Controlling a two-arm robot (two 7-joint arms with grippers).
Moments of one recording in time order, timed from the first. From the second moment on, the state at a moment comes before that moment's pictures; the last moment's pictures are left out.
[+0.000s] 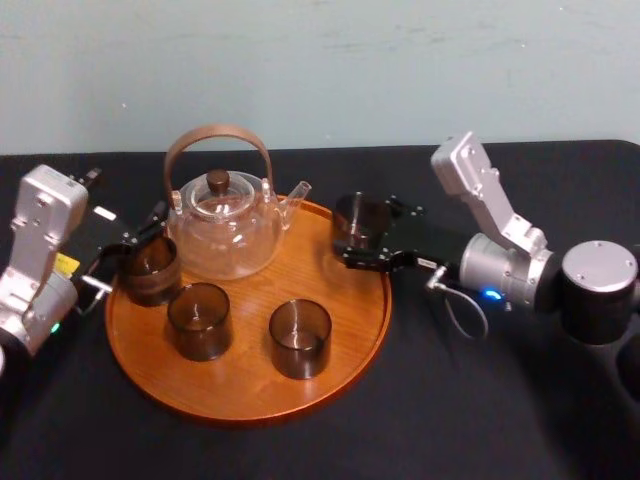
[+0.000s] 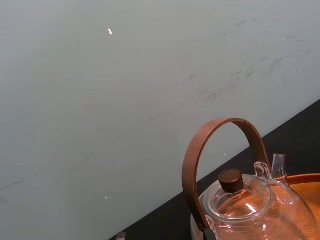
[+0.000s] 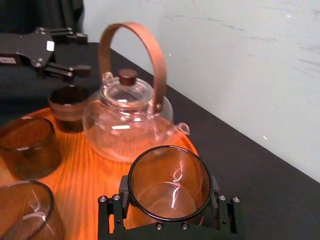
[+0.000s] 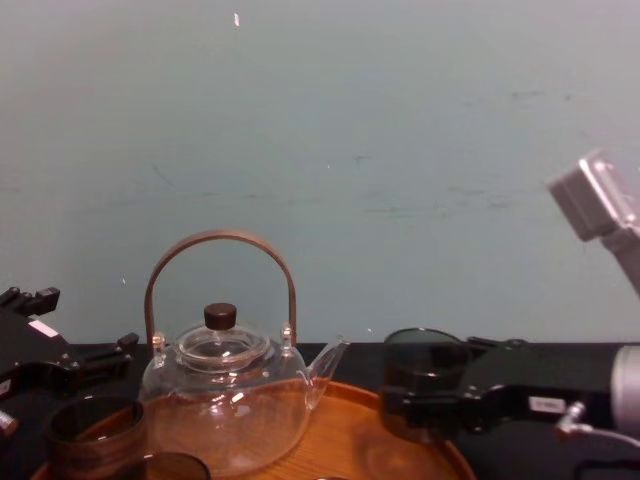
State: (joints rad) left arm -0.20 0.60 0.45 -1.41 -0.25 -0.12 0.03; right arm 0.44 0.37 -0.51 -1.19 0.27 0.03 0.59
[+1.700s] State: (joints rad) left arm -0.20 0.60 0.45 -1.41 -0.25 -0.12 0.03; right arm 0.46 0.32 -0.56 -1.12 0.25 0.03 0.59
